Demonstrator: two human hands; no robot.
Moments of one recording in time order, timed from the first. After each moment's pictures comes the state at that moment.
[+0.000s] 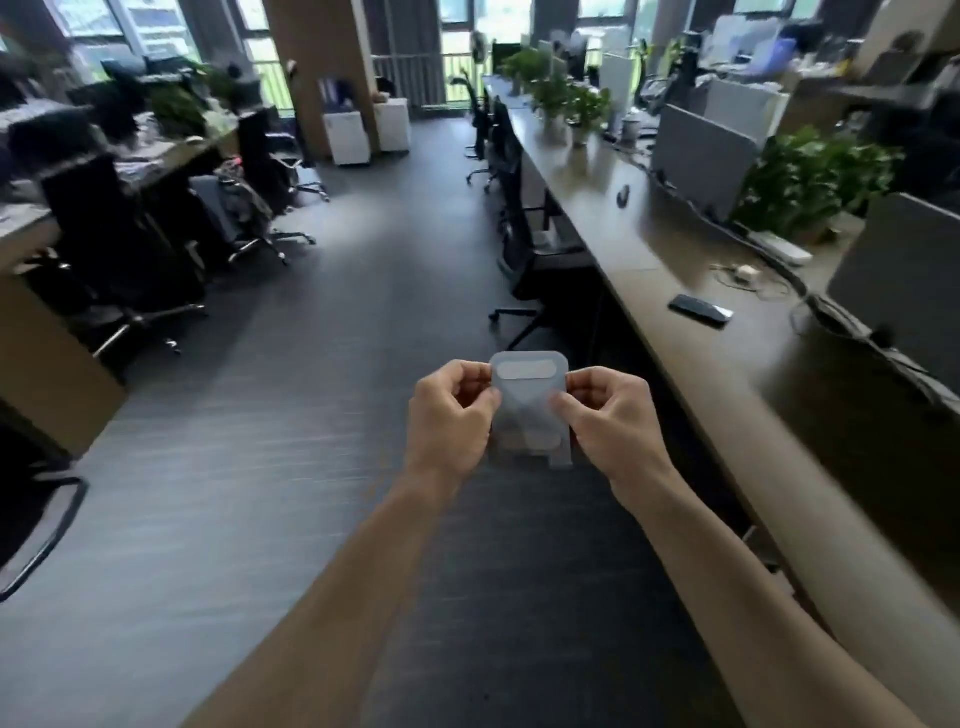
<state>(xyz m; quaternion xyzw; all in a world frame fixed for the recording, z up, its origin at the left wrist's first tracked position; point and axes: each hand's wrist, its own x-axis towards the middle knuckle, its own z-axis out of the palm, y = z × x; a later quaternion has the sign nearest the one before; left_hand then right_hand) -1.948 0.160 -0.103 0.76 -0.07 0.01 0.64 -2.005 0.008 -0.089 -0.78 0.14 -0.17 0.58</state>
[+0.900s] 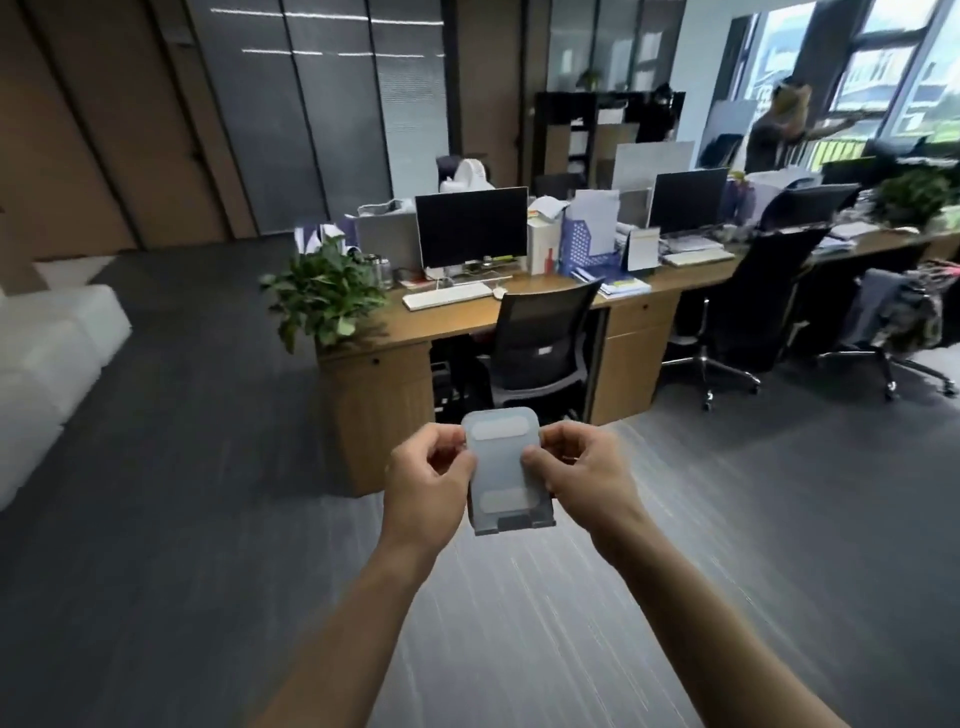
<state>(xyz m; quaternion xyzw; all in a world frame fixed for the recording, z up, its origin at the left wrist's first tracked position) -1.945 0.780 -0.070 0.67 0.40 0.42 0.46 -1.805 0.700 -0.056 -0.70 -0.39 0.23 0.56</state>
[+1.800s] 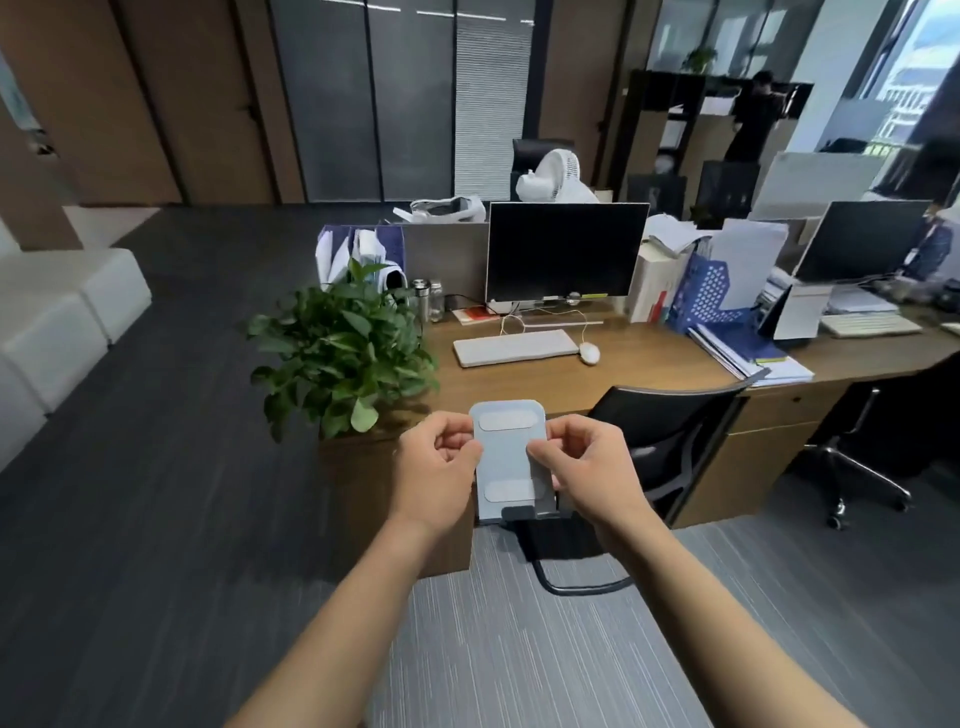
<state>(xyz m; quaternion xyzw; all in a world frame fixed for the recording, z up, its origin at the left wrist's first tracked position) -1.765 1.347 -0.099 0.58 0.45 0.45 0.51 -1.610 1.283 -0.083 -0.67 -0.42 0.29 0.53</state>
